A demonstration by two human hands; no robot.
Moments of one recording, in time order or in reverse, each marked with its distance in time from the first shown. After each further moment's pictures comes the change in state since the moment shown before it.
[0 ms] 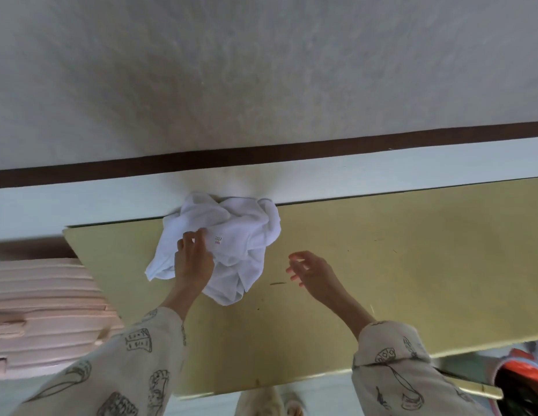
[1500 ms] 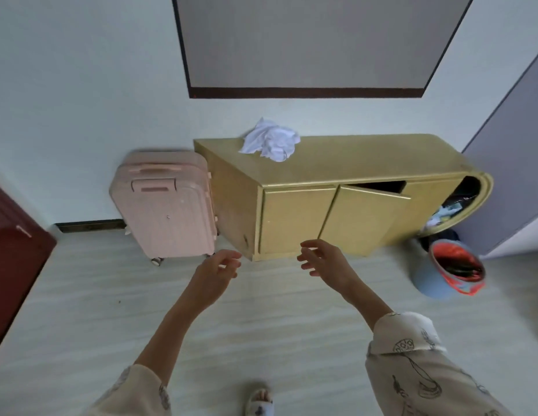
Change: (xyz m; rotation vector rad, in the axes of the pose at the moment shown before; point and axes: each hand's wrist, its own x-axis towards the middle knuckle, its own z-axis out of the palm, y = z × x) left_hand -0.748 -0.358 -0.050 -0.713 -0.102 0.315; right_hand -0.697 0.192 0.339 0.038 0.182 -0.278
